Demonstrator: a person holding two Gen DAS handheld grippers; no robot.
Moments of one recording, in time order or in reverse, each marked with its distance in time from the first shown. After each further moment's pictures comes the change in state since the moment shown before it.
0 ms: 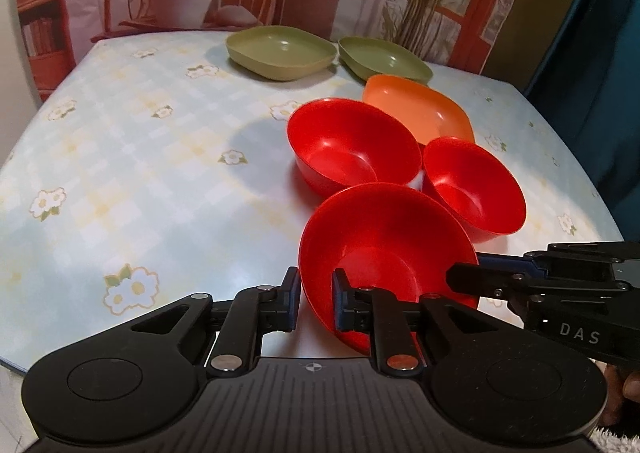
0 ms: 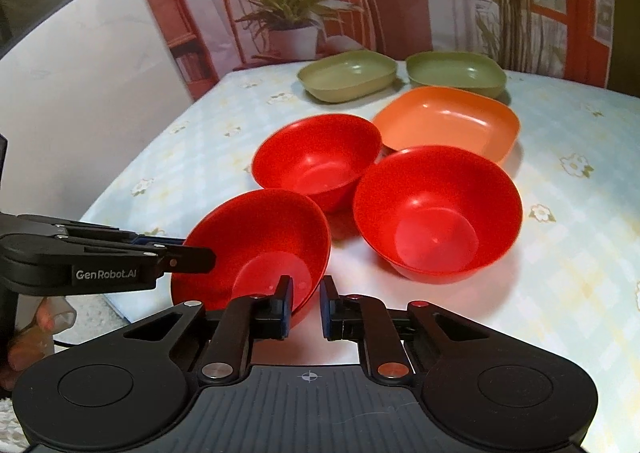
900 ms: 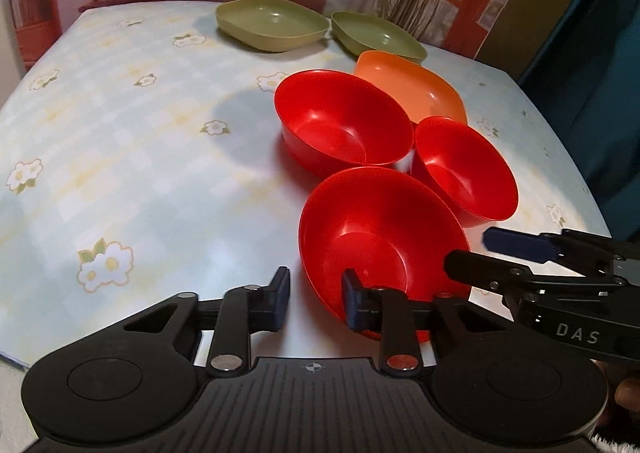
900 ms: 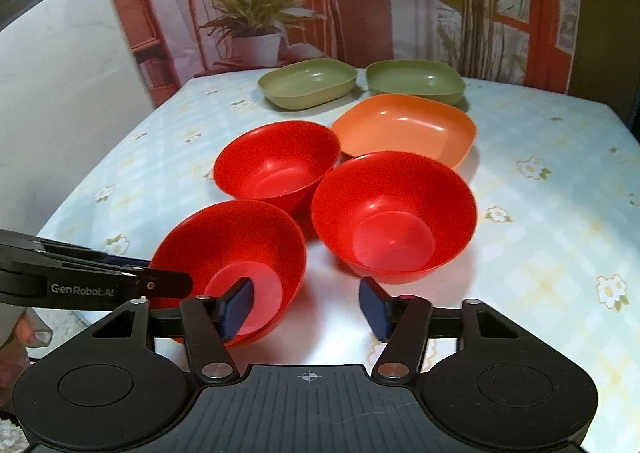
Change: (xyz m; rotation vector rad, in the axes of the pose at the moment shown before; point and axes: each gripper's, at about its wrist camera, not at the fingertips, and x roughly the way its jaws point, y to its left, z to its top) left arm 0.016 -0.002 -0.002 -0.041 0.076 -0.057; right arm -0.005 0.000 -0.002 0.024 -0.015 -0.127
